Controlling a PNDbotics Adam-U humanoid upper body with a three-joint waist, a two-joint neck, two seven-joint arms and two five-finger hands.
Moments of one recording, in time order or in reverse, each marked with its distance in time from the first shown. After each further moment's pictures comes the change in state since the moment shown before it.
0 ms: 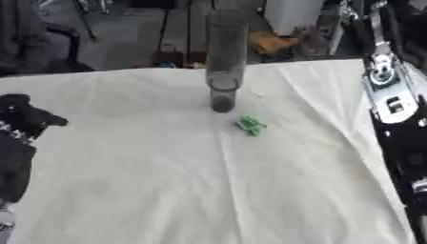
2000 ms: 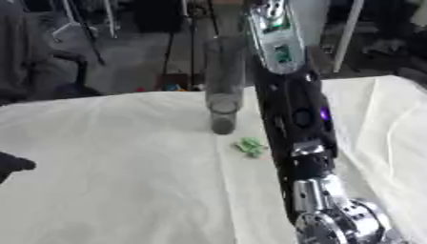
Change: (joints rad) left arm -0.063 -0.010 -0.070 0.000 0.063 0.030 -0.066; right arm -0.271 0.369 -0.205 -0.118 -0.133 0.092 -0.028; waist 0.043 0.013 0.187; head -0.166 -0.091
